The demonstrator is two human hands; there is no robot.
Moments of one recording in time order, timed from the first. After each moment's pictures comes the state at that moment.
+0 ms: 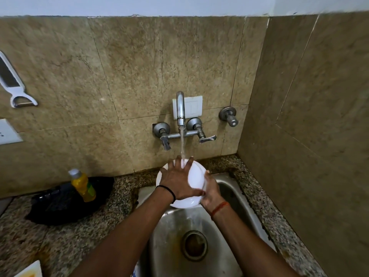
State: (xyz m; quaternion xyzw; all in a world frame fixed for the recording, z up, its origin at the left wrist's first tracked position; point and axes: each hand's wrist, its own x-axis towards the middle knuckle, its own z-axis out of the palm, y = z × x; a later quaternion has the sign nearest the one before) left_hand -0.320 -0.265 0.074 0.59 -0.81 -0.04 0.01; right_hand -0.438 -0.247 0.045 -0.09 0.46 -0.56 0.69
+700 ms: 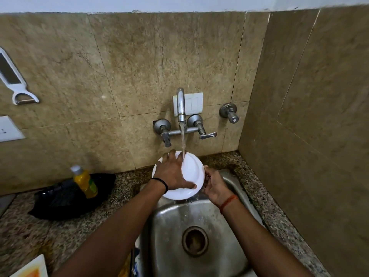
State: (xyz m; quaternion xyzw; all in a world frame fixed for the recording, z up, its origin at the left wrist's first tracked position) left_hand -0.299 -0.272 0.086 0.59 -0.80 -0.07 0.05; right_hand -0.457 -0.251 0.047 -0.17 0.51 -0.51 0.67
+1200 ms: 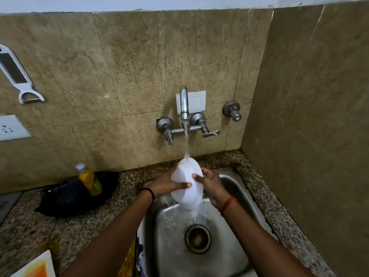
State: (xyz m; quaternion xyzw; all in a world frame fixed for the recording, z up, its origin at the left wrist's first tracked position) left_hand -0.271 -0.249 0.064 0.58 -0.65 -0.46 0.19; right_hand -0.447 -0.232 0.049 -0.37 0.55 -0.45 0.60
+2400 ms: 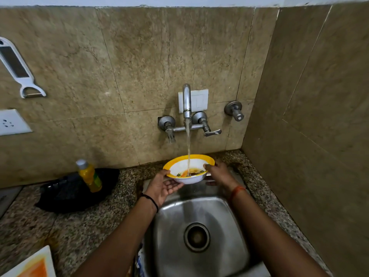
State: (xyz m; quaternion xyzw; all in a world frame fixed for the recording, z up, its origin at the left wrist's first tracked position) left_hand -0.277 -0.240 0.055 0.51 -0.18 -0.70 0.47; right_hand -0.467 -0.262 0.059 -0.41 0.65 -0.40 0.51
